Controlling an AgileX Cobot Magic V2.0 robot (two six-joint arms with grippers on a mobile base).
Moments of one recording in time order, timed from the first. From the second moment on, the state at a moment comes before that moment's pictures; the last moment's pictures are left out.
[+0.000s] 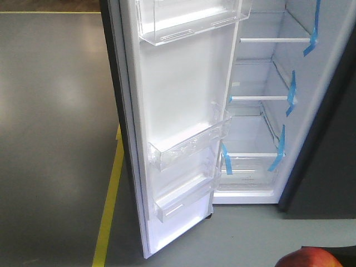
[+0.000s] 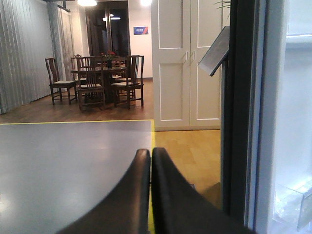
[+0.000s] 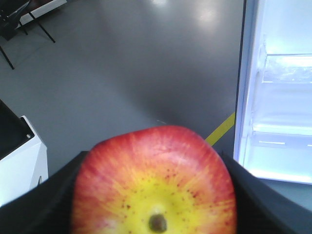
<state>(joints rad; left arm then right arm) 0.04 -0.01 0.03 0.03 -0.03 -0.06 0.06 0.42 -0.53 0.89 1.08 -0.79</state>
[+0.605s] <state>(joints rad) 0.04 -0.01 0.03 0.03 -0.03 -0.06 0.06 0.42 -0.53 0.89 1.08 -0.79</state>
